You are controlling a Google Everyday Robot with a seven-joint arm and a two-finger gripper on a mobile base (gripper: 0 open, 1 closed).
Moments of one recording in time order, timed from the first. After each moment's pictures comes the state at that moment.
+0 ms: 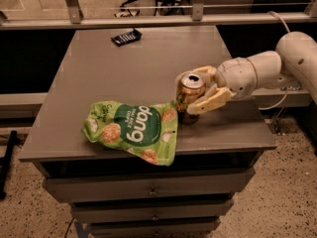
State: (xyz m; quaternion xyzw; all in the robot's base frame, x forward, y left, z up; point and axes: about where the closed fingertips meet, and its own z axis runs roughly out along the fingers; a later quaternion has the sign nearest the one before) arm 0.522 -0.081 0.879 -0.60 0.49 0.48 0.41
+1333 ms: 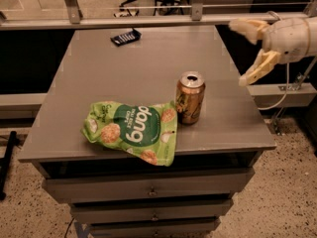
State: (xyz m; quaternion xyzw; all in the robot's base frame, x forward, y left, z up) arm 0.595 -0.181 0.950 -0.58 0.55 0.33 0.50
